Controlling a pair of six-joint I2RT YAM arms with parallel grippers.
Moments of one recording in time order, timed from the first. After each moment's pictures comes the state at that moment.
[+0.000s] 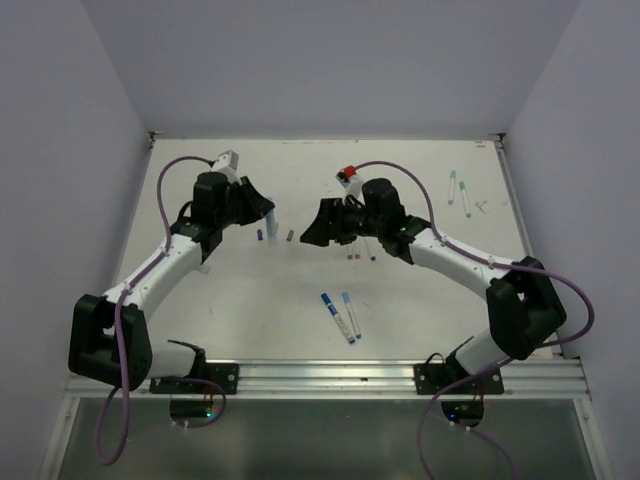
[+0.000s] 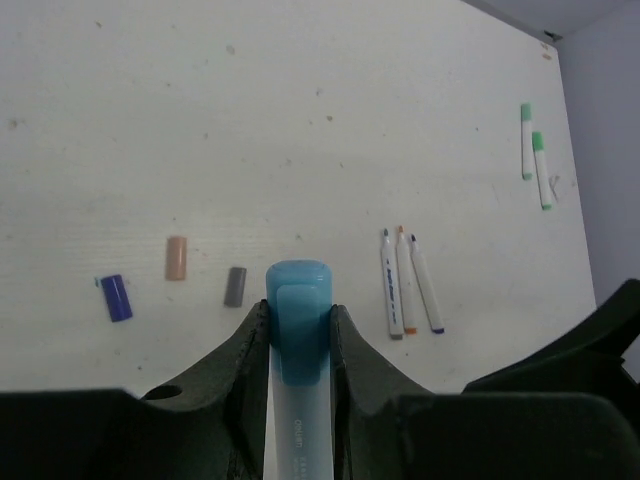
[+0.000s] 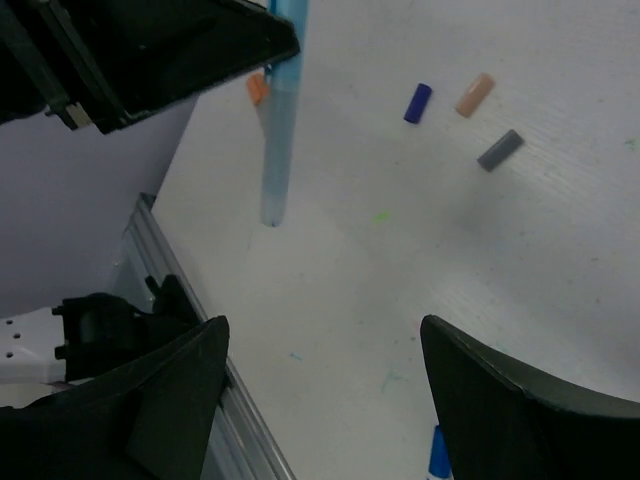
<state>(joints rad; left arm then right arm) -0.26 1.34 0.92 -0.07 0.17 -0.59 0.62 1.51 1.02 0.01 -0.45 0.56</state>
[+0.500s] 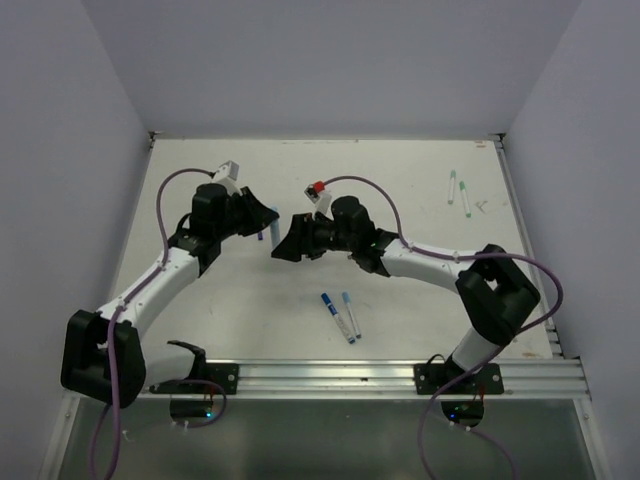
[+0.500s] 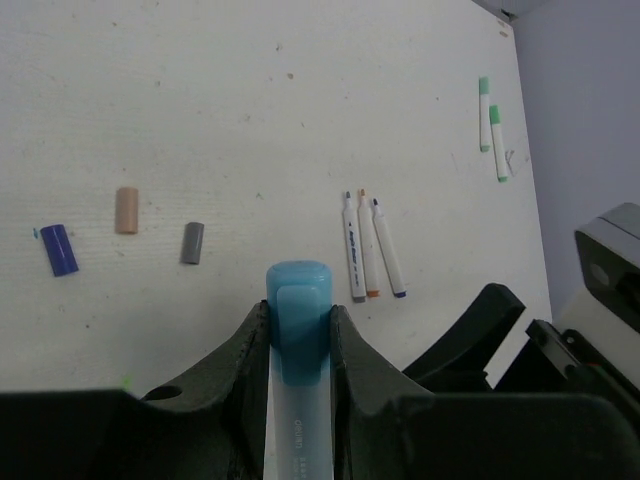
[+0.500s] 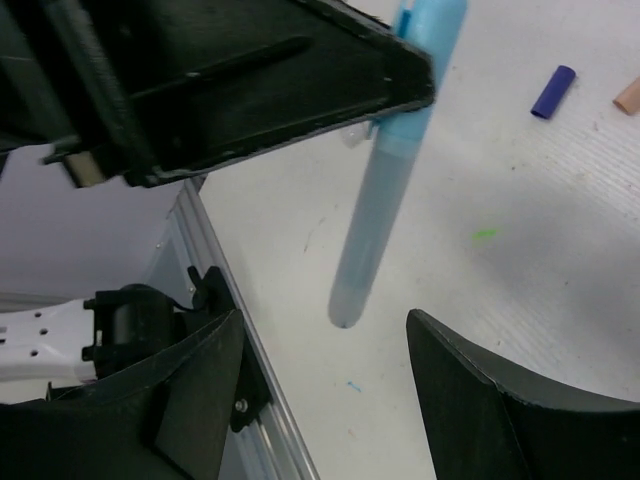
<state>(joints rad) -0.30 1.24 0.80 -0.03 0.24 -0.67 0.80 1.66 1.01 0.29 -0.44 0.70</state>
